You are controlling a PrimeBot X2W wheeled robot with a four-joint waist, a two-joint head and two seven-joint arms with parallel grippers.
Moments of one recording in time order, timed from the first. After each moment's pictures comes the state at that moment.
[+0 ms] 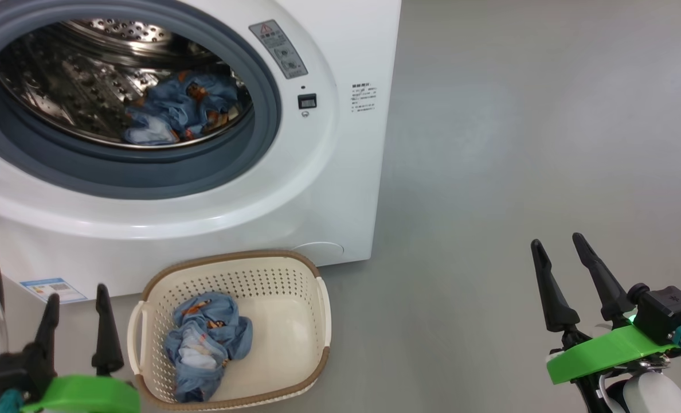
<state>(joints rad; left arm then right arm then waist) -0.19 0.08 0.19 0.41 -0.16 -0.13 -0.26 -0.11 -0.18 0.12 0.19 0.38 0.13 -0.25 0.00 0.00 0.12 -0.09</state>
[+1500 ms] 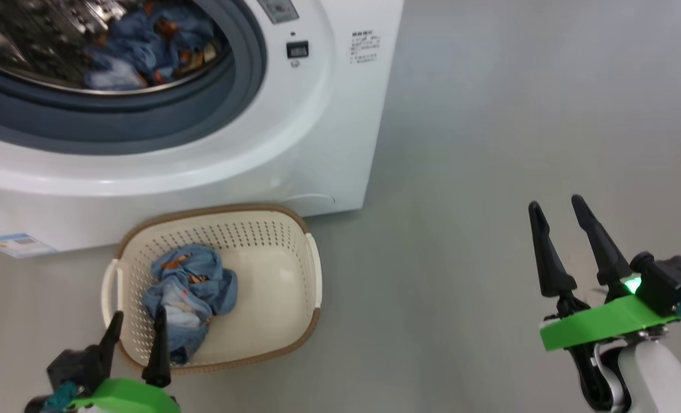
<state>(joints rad) -0.22 0.07 0.08 0.58 -0.19 -0.13 -0.26 -0.18 -0.16 0.11 0.16 0.38 0.13 -0.25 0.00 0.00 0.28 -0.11</state>
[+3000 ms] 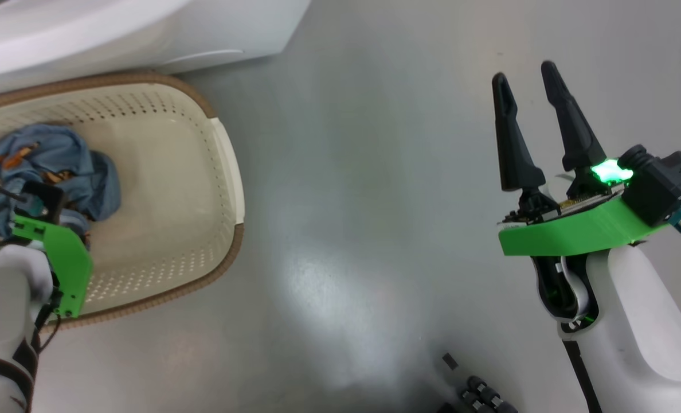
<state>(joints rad) -0.94 0.36 -0.32 1.29 -0.04 -0.13 0.13 -0.48 -0.06 0.17 0.11 0.38 0.13 -0.25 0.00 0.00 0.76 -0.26</state>
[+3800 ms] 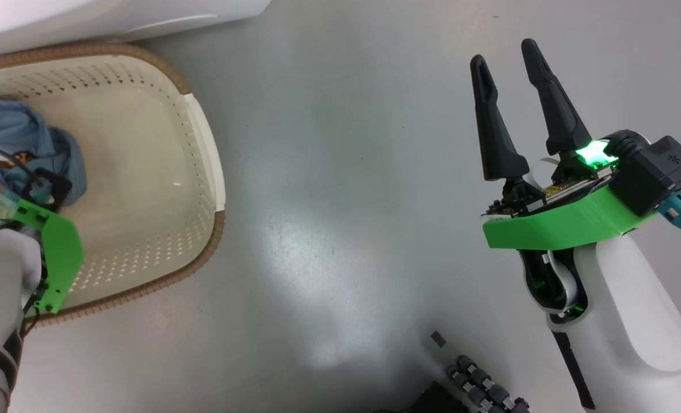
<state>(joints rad) -1.01 0.40 -0.54 1.30 -0.04 -0.13 0.24 -0.53 -0.06 0.22 0.09 0.38 0.13 -0.25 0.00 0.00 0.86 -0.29</state>
